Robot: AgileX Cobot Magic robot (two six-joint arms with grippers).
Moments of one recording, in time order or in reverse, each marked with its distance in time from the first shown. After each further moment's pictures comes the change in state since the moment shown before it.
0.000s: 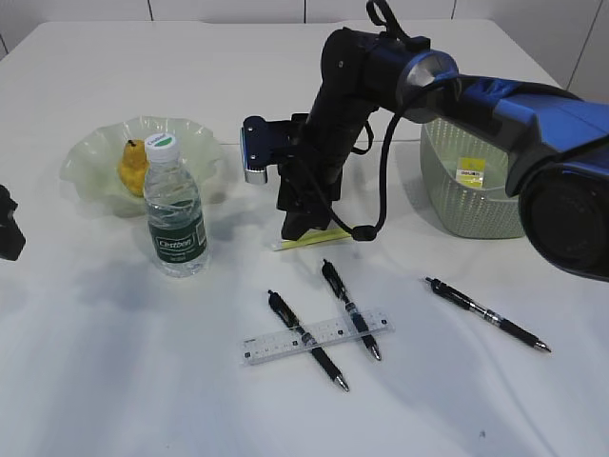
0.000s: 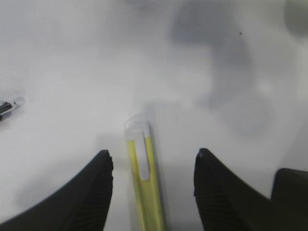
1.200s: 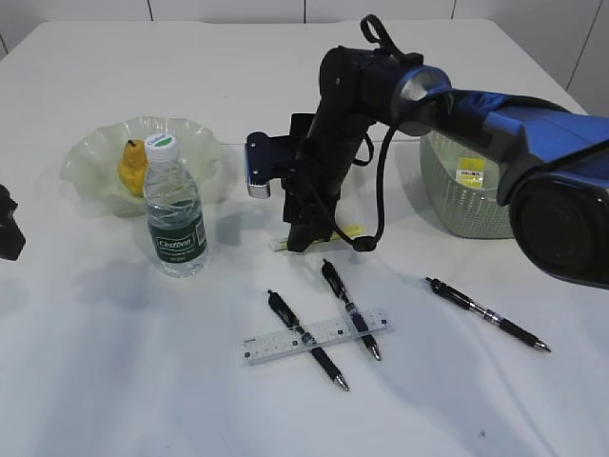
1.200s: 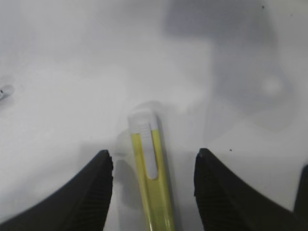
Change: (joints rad) left arm 0.000 0.000 0.000 0.000 0.000 0.000; right arm 0.000 0.033 0.000 -0.030 0.000 0.021
